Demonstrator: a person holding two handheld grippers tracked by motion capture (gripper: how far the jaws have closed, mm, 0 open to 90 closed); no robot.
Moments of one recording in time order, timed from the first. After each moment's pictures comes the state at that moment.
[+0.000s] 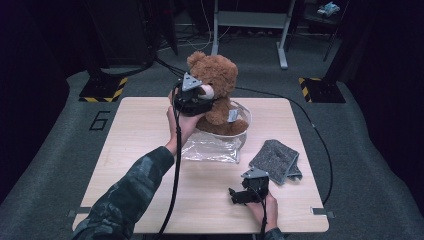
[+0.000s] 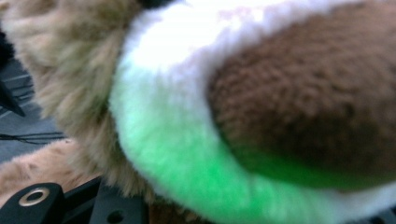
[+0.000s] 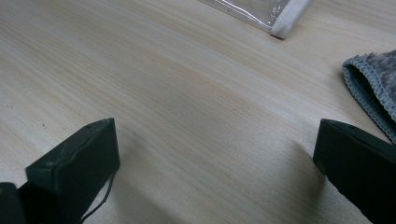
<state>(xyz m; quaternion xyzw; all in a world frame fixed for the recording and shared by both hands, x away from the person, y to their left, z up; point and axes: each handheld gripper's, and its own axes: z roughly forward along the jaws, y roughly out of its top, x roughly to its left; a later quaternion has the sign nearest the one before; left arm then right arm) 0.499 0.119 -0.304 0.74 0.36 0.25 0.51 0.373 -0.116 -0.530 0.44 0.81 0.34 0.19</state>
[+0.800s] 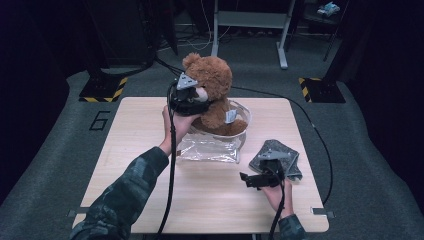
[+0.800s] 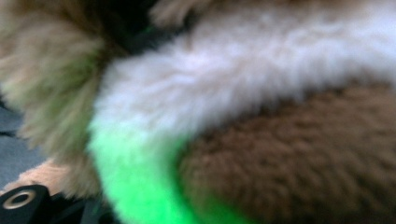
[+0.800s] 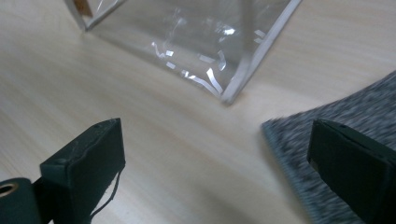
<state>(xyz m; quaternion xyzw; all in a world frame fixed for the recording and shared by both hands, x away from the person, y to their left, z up) 0.503 0.134 -0.300 0.75 0.36 0.23 0.51 0.395 -0.158 -0.459 0.45 0.79 0.39 0.14</state>
